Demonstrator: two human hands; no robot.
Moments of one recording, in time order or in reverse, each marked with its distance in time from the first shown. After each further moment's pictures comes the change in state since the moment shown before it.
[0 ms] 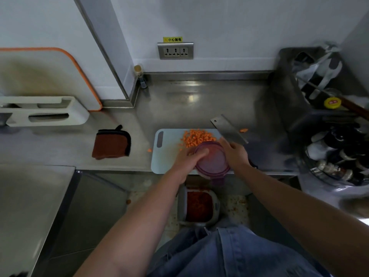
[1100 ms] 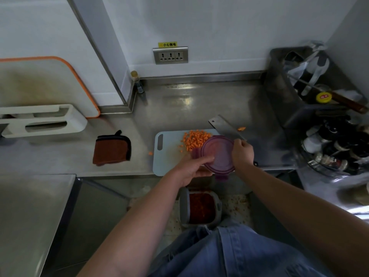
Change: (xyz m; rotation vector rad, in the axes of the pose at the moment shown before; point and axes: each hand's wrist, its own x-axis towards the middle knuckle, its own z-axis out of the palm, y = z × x) left_hand -0.011 -0.002 -0.006 -0.203 -0.275 -0.114; right_hand -0.013 -0.003 0.002 0.173 0.308 0.067
